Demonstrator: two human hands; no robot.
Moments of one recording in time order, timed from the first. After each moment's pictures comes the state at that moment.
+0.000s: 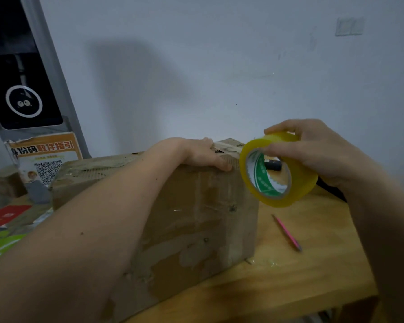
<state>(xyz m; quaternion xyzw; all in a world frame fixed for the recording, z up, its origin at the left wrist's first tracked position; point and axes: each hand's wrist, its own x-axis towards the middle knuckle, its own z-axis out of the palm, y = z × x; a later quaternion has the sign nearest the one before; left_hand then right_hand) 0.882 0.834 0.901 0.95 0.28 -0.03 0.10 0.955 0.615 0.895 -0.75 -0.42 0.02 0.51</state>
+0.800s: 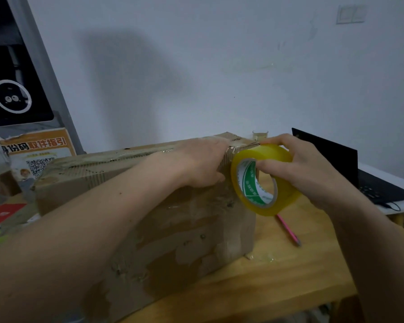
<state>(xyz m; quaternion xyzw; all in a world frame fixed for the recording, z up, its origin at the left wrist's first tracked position) 0.856 0.788 0.887 0.98 0.15 0.06 -0.11 0.966 0.626 0.842 -0.73 -0.42 0.02 0.54</state>
